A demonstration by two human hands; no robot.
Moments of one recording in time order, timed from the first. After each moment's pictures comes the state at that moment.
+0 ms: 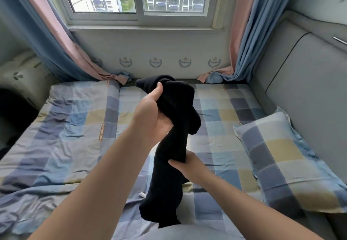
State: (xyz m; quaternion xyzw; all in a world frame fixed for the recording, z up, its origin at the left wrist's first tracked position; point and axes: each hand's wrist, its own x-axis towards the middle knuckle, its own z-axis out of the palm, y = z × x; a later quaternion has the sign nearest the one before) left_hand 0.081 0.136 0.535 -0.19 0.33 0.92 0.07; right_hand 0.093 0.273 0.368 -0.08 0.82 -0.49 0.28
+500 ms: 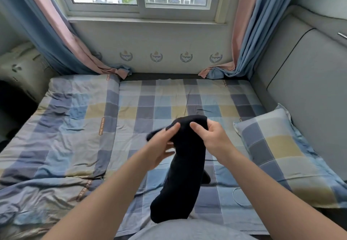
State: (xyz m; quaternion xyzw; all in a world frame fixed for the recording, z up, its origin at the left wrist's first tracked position) left_hand 0.104 0.127 0.421 -0.15 0.63 0.74 0.20; right_hand 0.068 0.302 0.434 -0.07 0.73 -0.66 0.15
